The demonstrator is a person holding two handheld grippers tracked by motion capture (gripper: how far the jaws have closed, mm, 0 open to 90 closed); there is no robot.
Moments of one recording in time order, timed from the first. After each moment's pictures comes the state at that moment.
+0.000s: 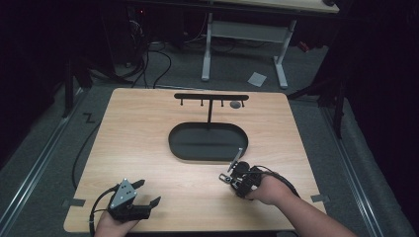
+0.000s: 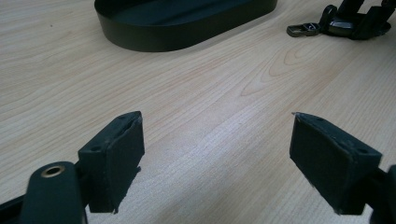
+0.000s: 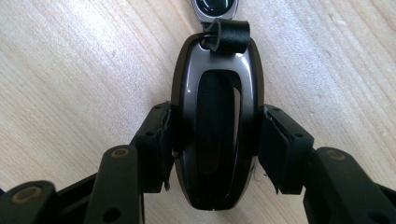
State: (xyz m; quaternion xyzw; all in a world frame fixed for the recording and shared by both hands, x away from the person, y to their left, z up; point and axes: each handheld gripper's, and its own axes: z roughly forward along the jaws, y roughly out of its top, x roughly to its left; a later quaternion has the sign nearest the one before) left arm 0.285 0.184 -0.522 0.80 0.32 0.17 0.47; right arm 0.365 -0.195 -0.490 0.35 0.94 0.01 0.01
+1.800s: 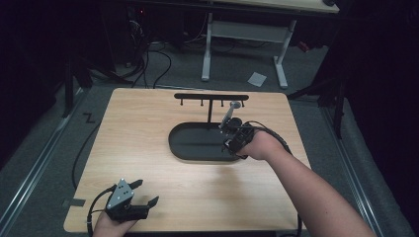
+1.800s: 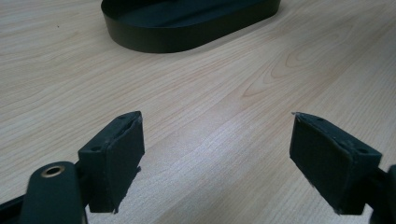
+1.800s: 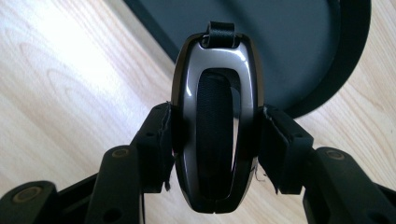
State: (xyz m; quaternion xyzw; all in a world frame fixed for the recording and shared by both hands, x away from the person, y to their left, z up) left arm 0.284 0.190 -0.520 0.80 0.33 0.17 0.48; right arm 0.456 -0.169 -0.402 0.37 0.93 0.02 0.05
